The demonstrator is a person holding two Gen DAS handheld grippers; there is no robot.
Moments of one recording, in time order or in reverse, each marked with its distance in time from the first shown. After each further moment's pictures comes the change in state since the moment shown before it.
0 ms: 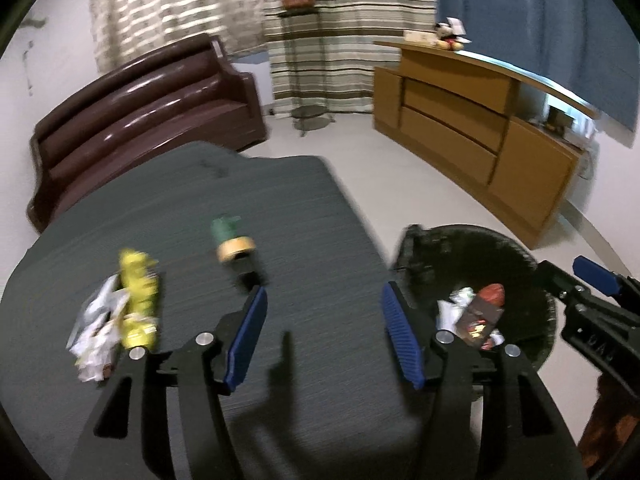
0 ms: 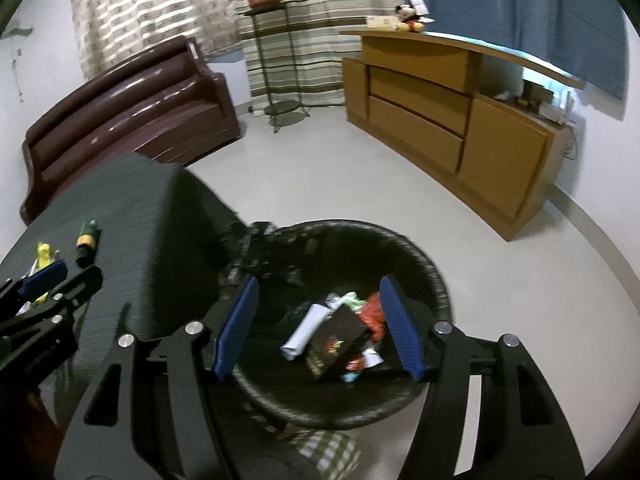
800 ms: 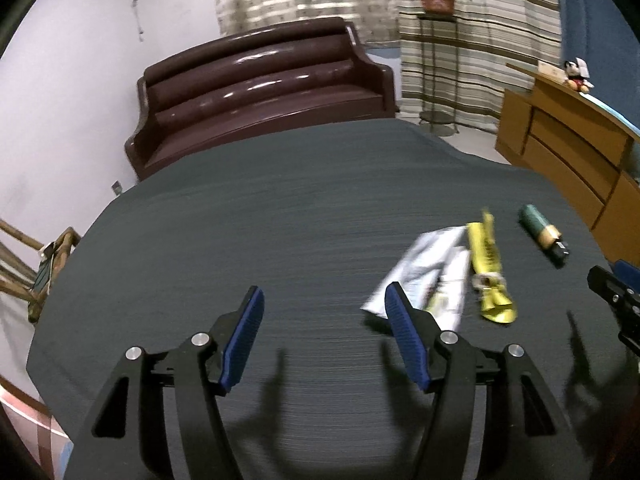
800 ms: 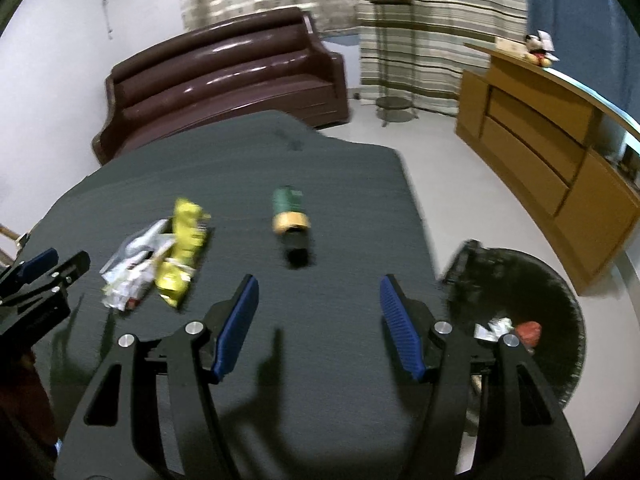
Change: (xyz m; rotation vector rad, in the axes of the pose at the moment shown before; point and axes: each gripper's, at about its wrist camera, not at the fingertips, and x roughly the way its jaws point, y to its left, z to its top) left arm -0.034 0.189 -0.047 -0.238 0.014 0.311; right arm 0.003 0.196 -0.003 -0.252 0.043 0.244
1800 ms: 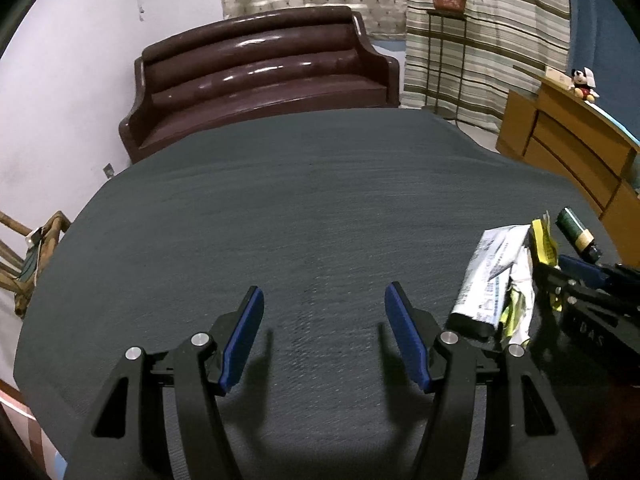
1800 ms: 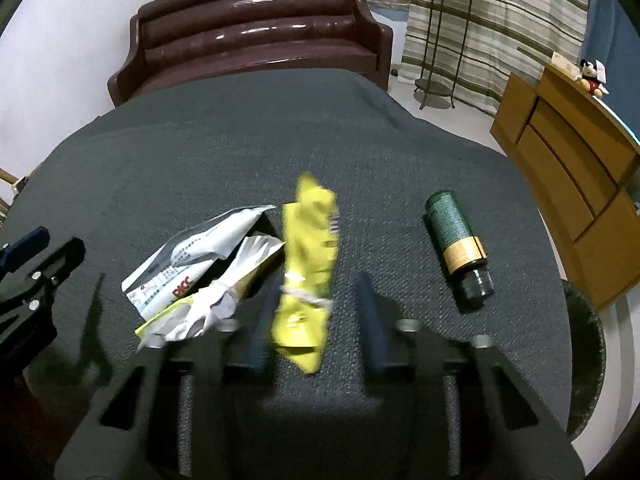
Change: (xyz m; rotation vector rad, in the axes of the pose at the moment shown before) left arm 0.034 0.031 0.007 -0.032 0.042 -0.063; right arm 0.057 0.088 0.010 -0.135 0.136 -0.008
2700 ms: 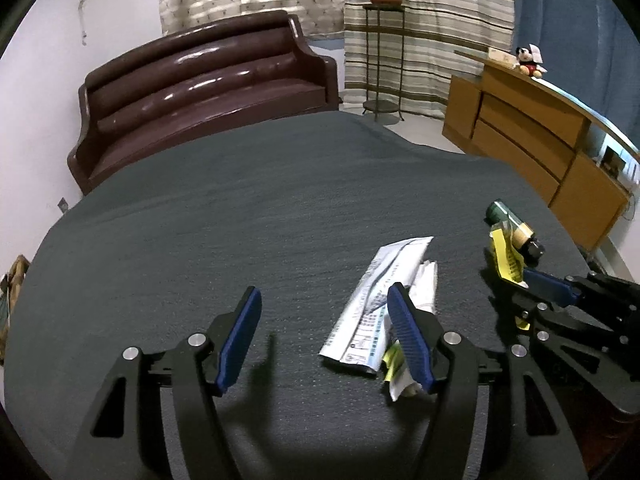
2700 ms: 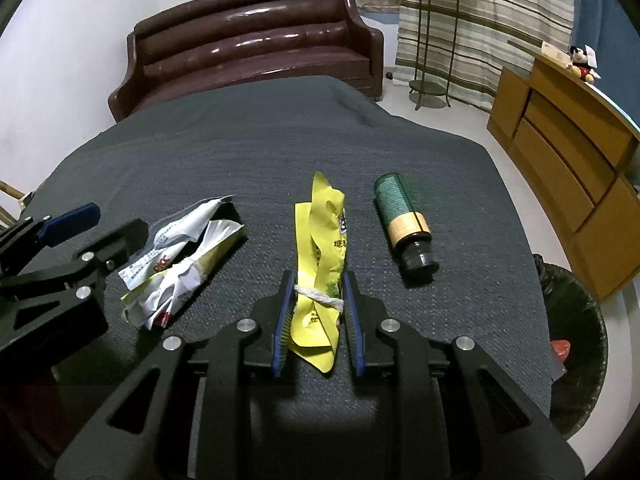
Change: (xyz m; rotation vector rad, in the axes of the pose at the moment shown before) left arm -0.003 -0.046 0.006 0.148 -0.016 -0.151; right arm -0.017 -0.031 -0.017 0.042 -0.037 0.029
